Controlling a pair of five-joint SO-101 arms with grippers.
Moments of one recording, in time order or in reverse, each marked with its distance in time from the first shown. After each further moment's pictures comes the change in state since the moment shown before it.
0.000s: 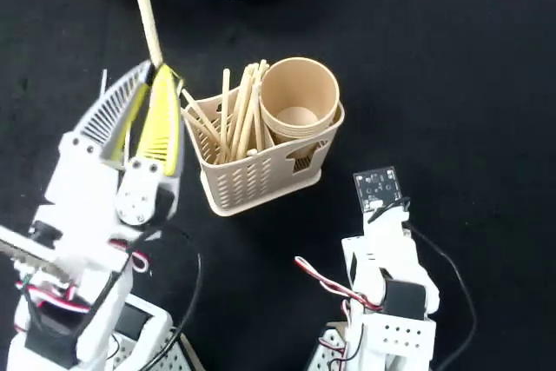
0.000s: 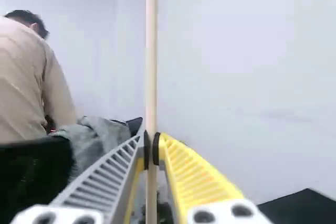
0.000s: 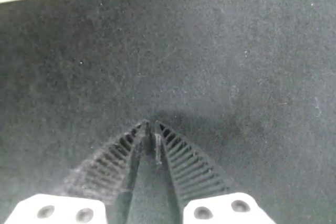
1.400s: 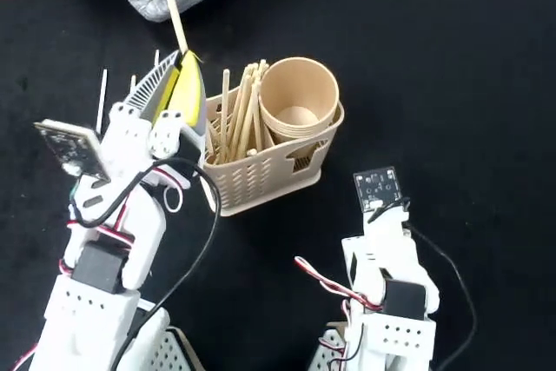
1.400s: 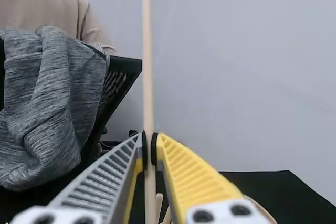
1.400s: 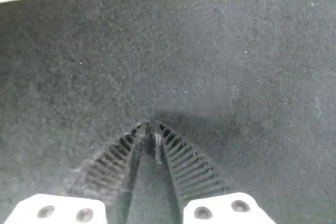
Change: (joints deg) left arm -4.7 13.5 12.4 -13.6 17.3; right arm 0.0 0.0 0.0 0.0 0.0
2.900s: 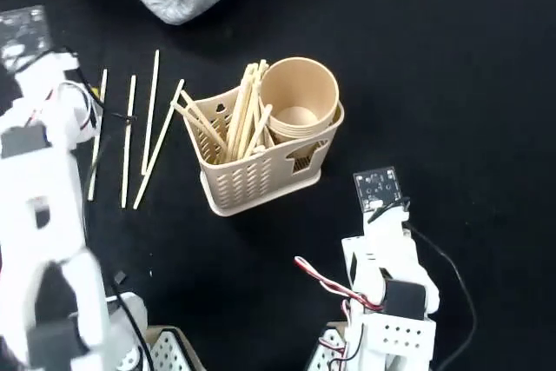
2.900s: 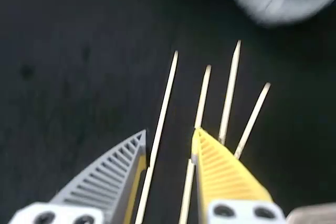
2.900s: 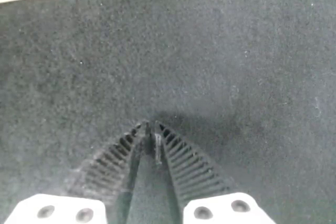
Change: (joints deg) left arm -34.5 47.2 -35.3 43.9 -19.0; right arm 0.0 0.0 0.0 0.0 0.0
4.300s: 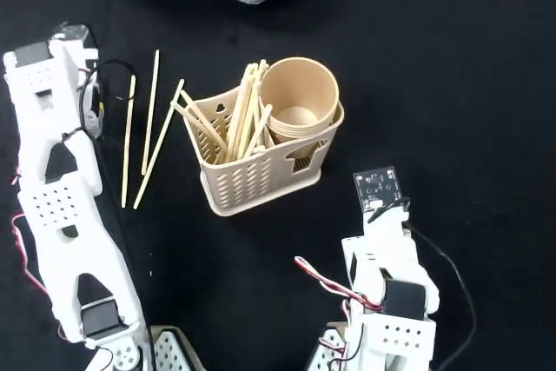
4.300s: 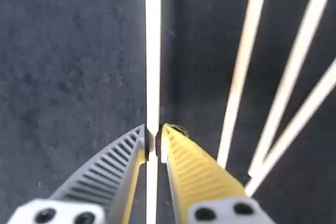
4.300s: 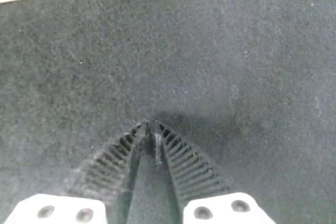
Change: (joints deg) left arm -2.8 74.9 -78.0 45.2 -9.9; right arm 0.0 0.0 0.0 0.0 0.0
